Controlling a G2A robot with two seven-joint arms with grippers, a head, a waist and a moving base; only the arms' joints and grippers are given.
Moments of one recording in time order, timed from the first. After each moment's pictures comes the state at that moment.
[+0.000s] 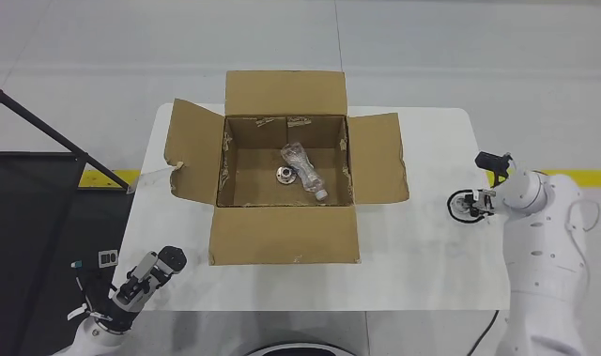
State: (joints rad) left arm 2.01 -1.18 -1.85 -1.79 -0.53 -0.70 -0.75; right arm -0.79 -1.24 1.71 -1.12 -1.31 -0.02 1.37
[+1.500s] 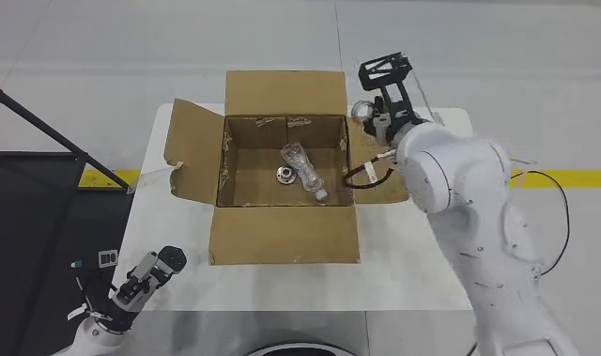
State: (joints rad) left arm 2.01 -1.18 -1.85 -1.79 -0.53 -0.70 -0.75; right arm -0.62 -1.32 1.00 -1.81 -1.27 0.19 1.23
